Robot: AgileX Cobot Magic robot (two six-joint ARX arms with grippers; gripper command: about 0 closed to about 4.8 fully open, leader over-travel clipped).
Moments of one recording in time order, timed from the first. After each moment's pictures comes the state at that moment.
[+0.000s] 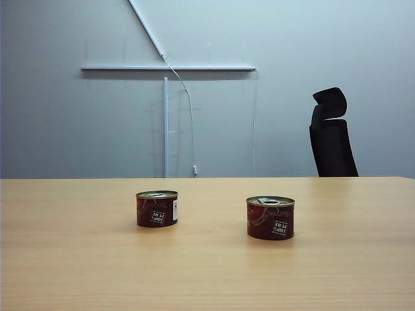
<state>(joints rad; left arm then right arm) 0.01 0.00 0.01 -0.03 0.00 0.01 -0.04 0.00 0.00 0.02 -0.03 0.06</state>
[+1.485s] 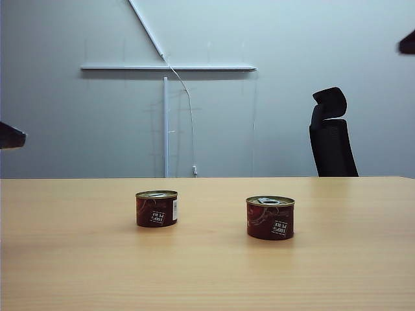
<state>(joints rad) -0.75 0.01 0.01 -0.17 -0.05 0.01 0.13 0.42 0.28 0.01 -0.39 0.18</state>
